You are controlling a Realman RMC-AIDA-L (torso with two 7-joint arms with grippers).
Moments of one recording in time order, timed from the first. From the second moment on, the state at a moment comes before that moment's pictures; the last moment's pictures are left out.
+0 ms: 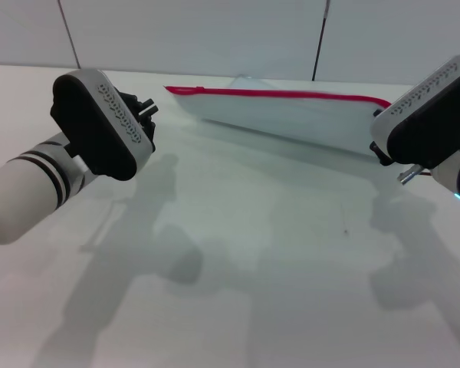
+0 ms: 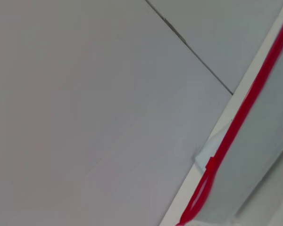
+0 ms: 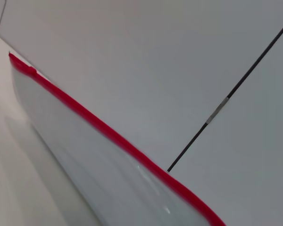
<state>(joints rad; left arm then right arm) -0.28 -1.97 1.95 1.14 -2.16 0.03 2.51 0.26 2.02 -2.05 -1.55 -0.21 0.62 0.11</state>
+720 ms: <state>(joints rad) -0.28 -1.97 1.94 1.14 -2.16 0.02 2.51 0.26 2.02 -2.04 -1.55 -0.21 0.62 0.11</state>
